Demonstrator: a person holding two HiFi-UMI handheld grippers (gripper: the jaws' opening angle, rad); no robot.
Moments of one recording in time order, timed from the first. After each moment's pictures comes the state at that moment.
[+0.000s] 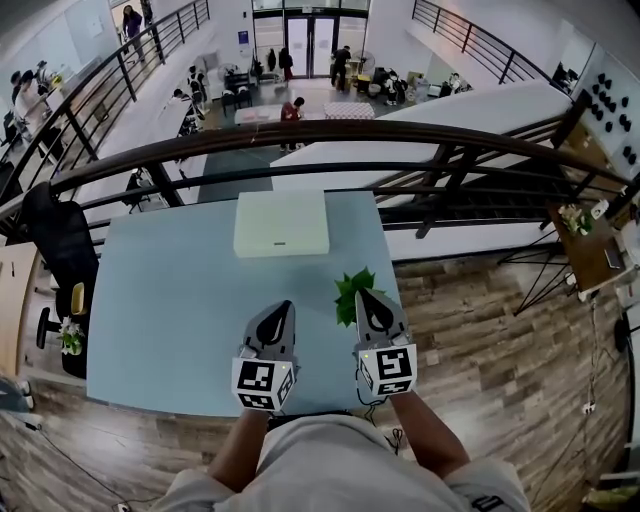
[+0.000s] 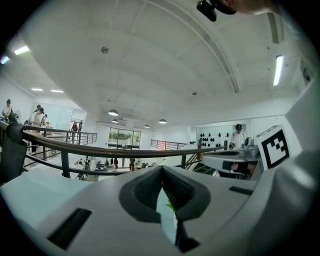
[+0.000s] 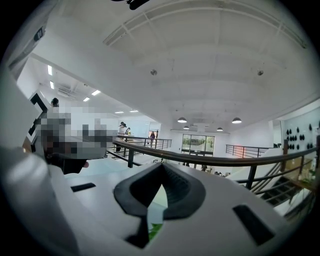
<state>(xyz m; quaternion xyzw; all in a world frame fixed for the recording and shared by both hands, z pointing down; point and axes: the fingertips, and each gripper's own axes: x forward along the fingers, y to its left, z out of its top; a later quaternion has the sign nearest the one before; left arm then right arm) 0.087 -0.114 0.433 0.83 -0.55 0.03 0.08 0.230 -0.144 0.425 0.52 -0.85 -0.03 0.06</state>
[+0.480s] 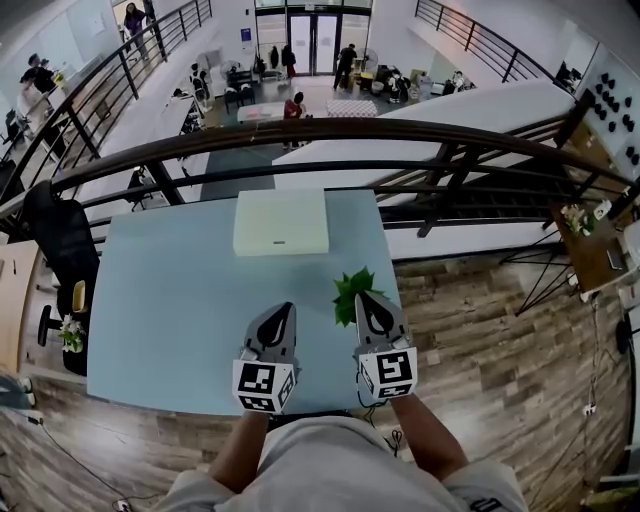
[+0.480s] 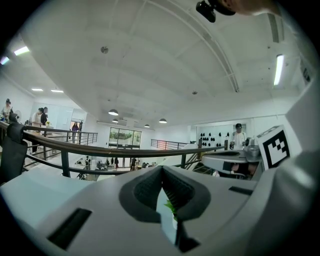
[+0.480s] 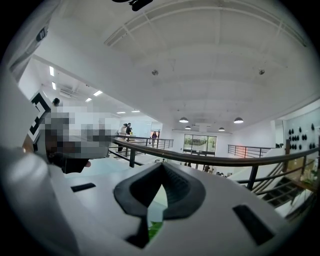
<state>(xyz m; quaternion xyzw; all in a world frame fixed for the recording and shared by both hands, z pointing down) 0.095 -0.113 0.433 0.83 -0.55 0.03 0.08 0.235 -0.141 0.426 0.51 -0.86 -0.03 0.06</state>
